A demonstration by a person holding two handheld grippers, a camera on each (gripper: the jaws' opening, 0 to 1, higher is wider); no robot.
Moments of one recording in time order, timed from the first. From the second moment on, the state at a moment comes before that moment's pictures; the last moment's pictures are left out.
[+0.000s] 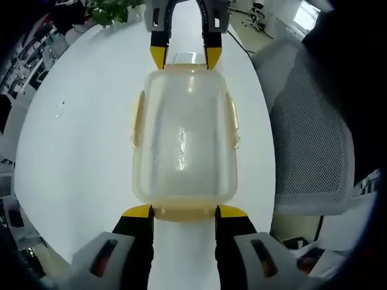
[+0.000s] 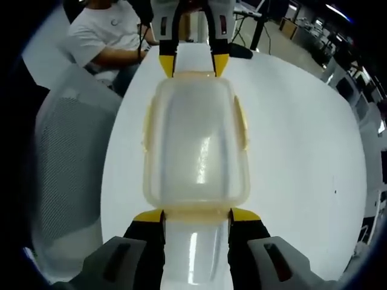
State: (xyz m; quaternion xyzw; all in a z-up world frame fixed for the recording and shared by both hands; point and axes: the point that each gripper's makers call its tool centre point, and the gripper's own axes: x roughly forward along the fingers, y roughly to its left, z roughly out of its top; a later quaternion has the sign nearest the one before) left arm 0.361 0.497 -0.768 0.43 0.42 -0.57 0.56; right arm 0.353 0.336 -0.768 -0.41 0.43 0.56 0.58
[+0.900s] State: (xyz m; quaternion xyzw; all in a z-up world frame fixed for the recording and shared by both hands) left arm 0.361 0.437 -0.763 0.42 0.40 -0.59 0.56; right arm 0.347 0.276 -0.765 -0.40 0.43 0.55 0.59
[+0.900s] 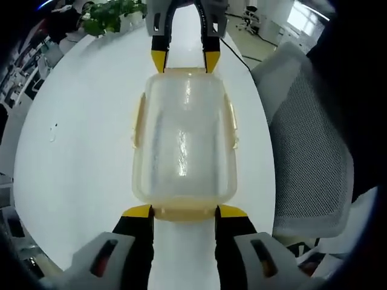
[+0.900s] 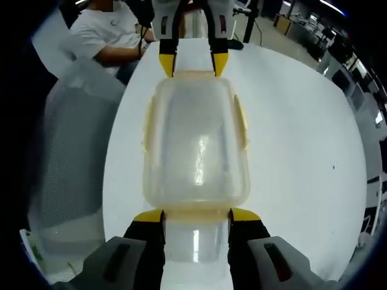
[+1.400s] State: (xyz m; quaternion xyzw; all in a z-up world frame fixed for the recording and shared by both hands) left arm 0.361 0.414 -0.764 0.42 0.40 -0.60 0.55; right arm 0.346 0.254 -0.765 -0.40 0.43 0.55 0.59
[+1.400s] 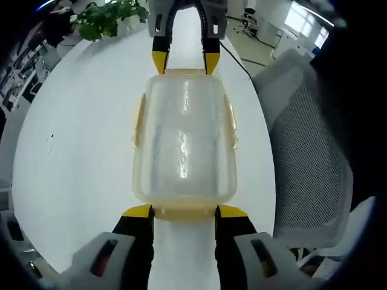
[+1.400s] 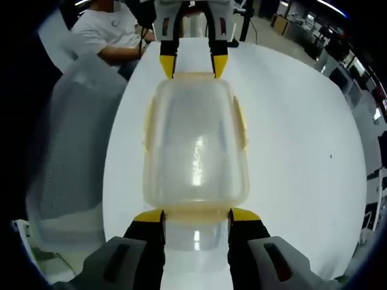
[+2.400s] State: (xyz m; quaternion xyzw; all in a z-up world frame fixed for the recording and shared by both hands) left arm 0.352 0.365 -0.773 0.40 0.39 -0.62 0.55; right arm 0.335 0.208 -0.775 -0.40 0.44 0.54 0.60
